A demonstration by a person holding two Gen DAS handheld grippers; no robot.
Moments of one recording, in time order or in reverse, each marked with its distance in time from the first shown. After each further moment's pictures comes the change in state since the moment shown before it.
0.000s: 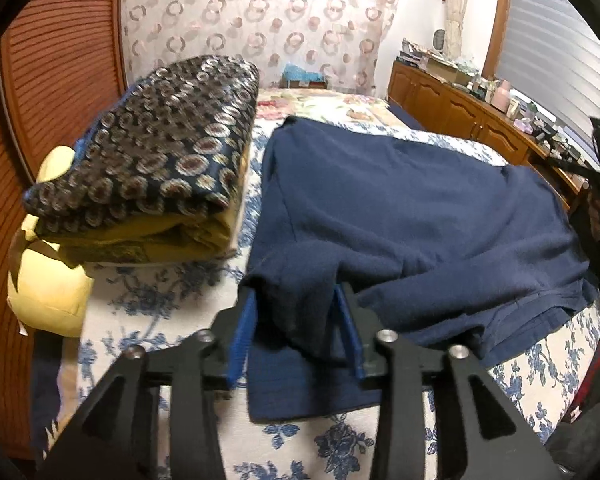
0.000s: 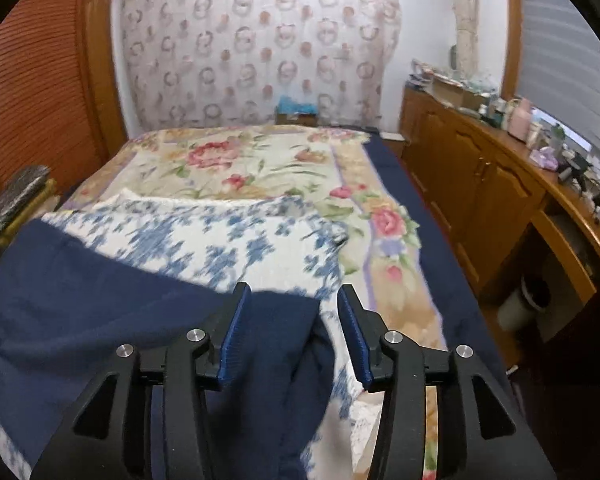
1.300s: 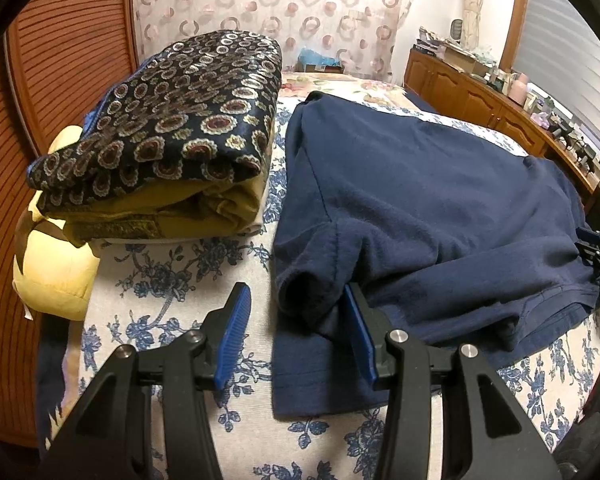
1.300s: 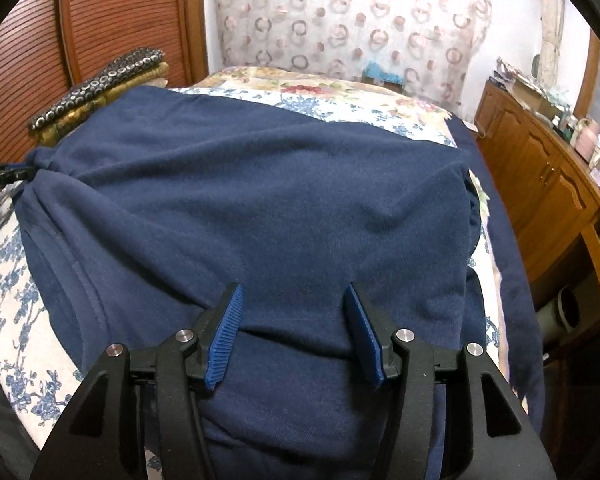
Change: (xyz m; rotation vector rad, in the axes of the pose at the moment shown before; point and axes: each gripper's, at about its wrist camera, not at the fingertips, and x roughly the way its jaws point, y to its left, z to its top) left arm 0.022 0.008 -0.009 -0.031 0.069 0.038; right arm -0.029 0.090 -0.113 -0.199 0.131 0.174
